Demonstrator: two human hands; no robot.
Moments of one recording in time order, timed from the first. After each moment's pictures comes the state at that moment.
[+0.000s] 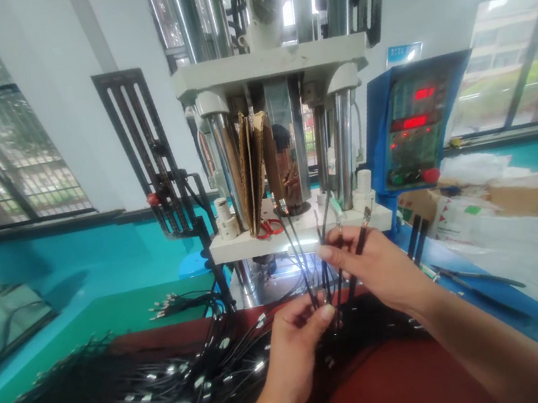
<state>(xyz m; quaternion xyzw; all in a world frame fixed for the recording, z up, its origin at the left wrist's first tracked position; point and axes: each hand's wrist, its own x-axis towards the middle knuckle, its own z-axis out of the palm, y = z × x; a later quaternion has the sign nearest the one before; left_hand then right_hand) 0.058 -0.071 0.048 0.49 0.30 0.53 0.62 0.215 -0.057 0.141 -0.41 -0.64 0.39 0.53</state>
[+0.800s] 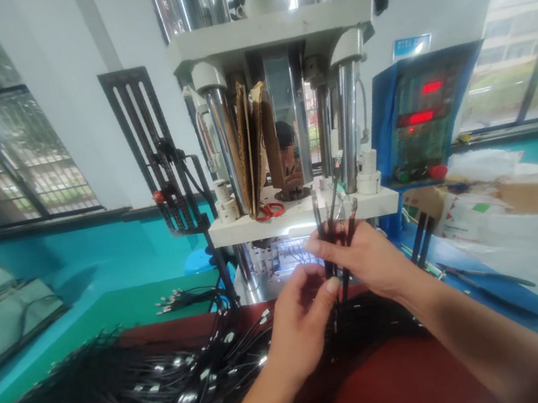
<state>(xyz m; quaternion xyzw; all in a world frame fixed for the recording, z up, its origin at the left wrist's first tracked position) 0.055 -0.072 0.091 0.65 0.32 0.51 0.46 0.204 -0.048 0.149 -0.36 -0.65 0.42 0.52</state>
